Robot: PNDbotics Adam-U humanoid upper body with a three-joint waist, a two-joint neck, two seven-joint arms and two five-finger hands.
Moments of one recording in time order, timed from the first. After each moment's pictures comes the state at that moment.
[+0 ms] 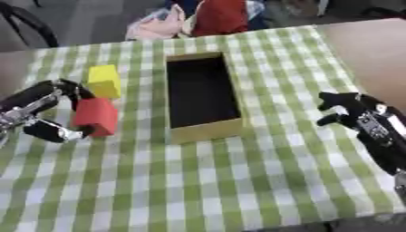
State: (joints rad) left arm -0.65 0.61 -0.22 -1.12 -0.41 -0.59 -0.27; right arm -0.07 -0.39 0.04 -1.91 -0.17 -0.10 0.26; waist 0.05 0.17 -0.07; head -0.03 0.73
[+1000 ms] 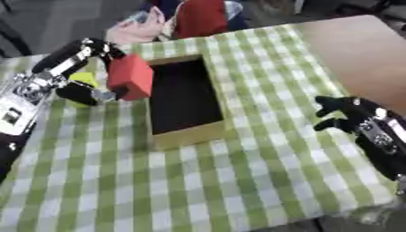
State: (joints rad) left arm -0.84 0.49 -0.21 -1.05 -0.33 -0.56 -0.34; right arm -0.13 -0.38 0.10 -1.94 -0.21 -0.10 0.32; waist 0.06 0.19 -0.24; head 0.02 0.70
